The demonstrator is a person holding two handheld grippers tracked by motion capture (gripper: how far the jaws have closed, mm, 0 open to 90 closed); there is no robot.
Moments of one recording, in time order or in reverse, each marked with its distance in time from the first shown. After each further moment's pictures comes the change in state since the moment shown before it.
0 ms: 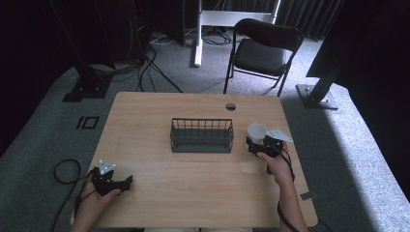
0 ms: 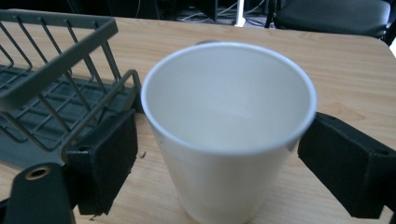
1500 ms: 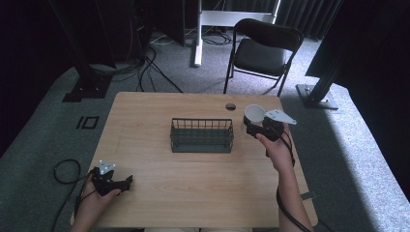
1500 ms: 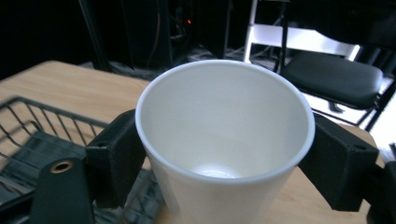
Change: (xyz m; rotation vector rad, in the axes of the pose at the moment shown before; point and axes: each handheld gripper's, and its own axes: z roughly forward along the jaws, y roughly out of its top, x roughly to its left) left arm 0.000 0.000 0.000 0.000 0.001 0.001; right arm 0.030 0.087 -0.031 -0.125 0.040 -0.079
